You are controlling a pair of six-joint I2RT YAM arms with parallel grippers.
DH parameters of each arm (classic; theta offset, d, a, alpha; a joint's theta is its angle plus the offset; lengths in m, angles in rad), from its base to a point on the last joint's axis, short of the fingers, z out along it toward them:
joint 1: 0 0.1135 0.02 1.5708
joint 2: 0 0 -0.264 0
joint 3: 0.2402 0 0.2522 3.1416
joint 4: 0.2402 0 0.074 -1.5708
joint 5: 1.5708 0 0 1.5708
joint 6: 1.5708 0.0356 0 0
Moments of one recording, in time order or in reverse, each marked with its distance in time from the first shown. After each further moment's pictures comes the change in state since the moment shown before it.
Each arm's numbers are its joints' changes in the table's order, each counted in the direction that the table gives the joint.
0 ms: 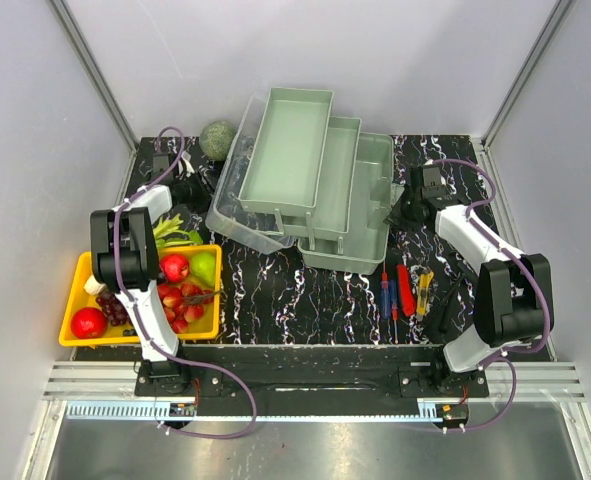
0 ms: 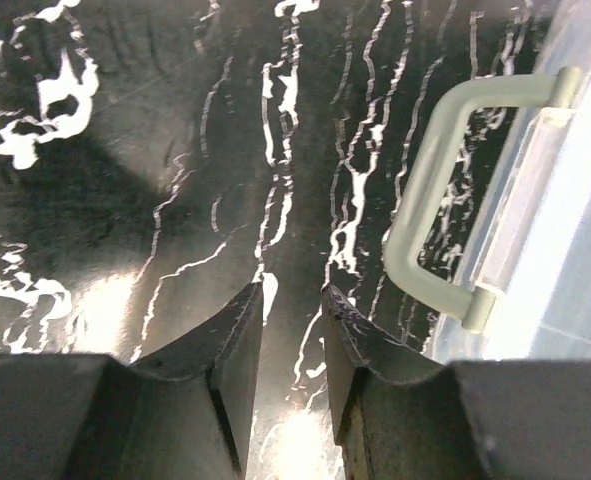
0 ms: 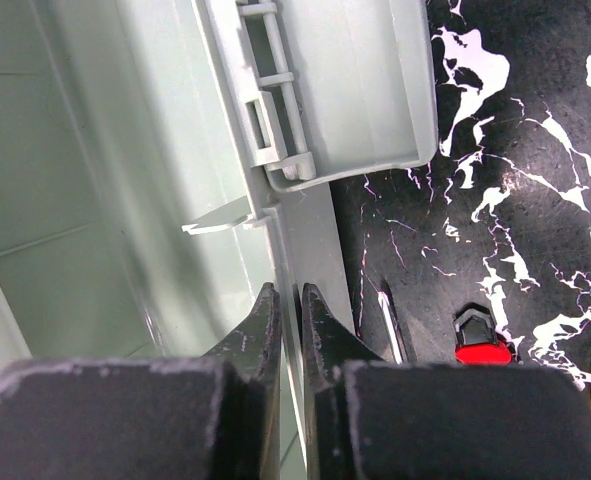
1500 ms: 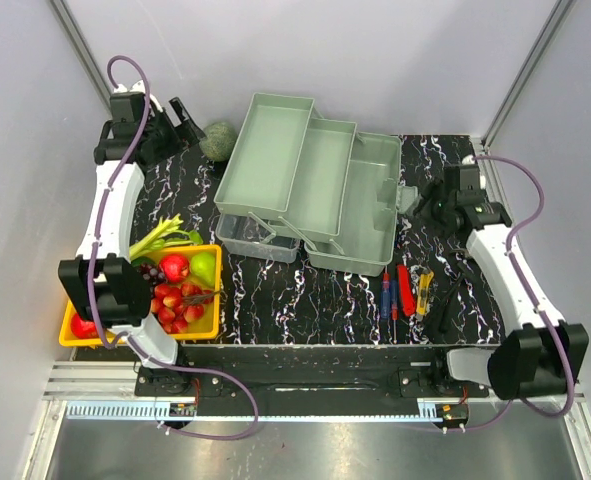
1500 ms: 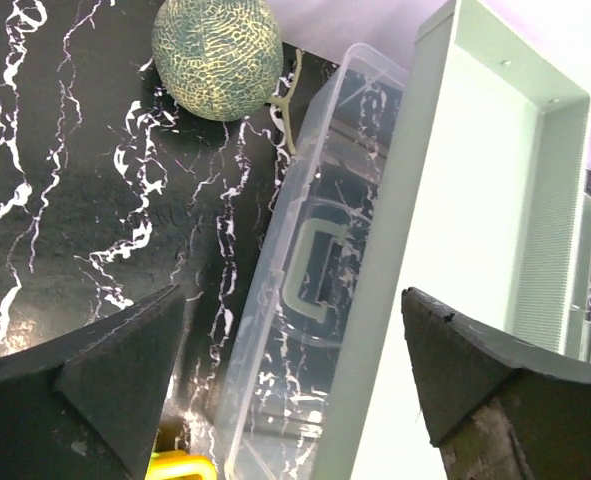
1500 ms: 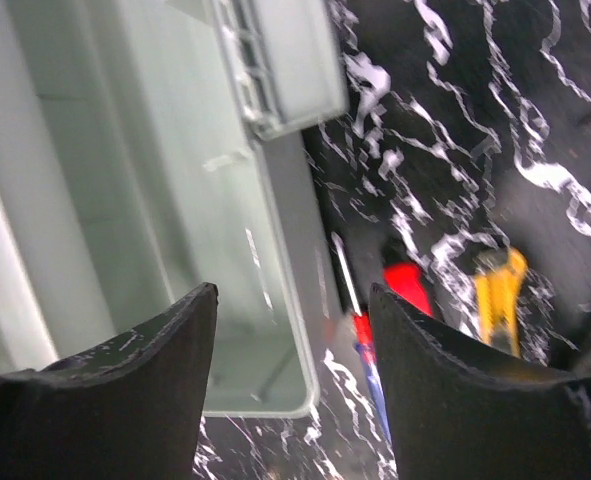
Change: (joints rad) left arm -0.018 0.272 0.410 0.364 -0.277 0.100; right arm -0.069 0.271 0.067 0.235 0.069 -0.019
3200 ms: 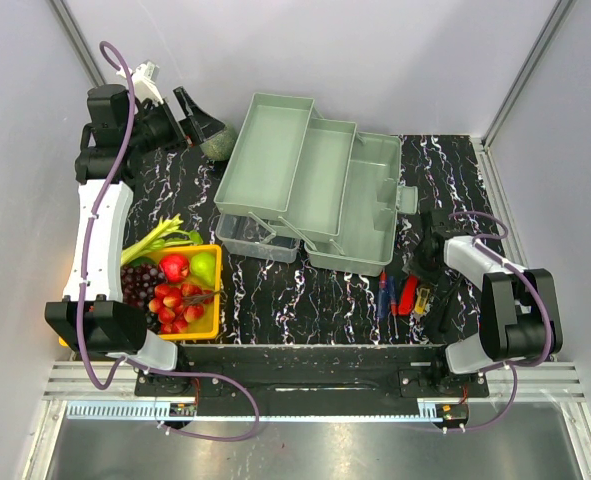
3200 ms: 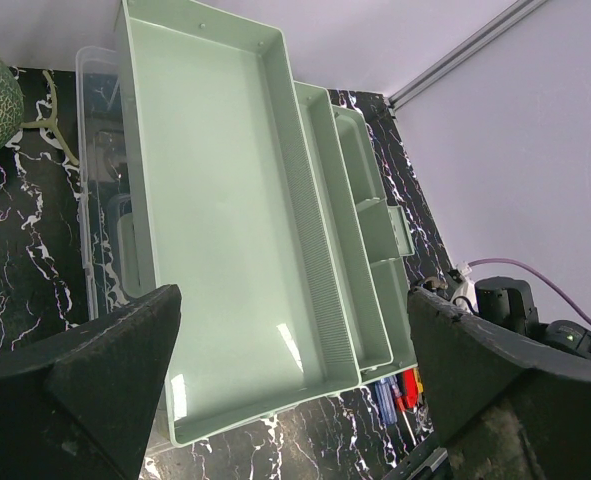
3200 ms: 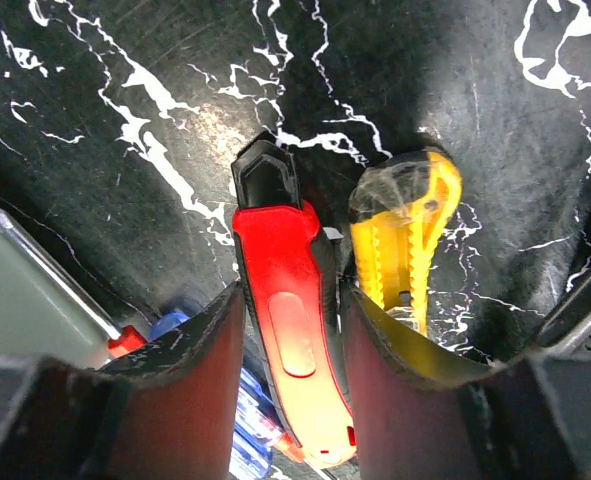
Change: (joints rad) left arm -0.026 0.206 -0.011 -0.030 0.423 -0.019; right arm -0.019 -0.172 -0.399 -0.089 0.034 -0.005
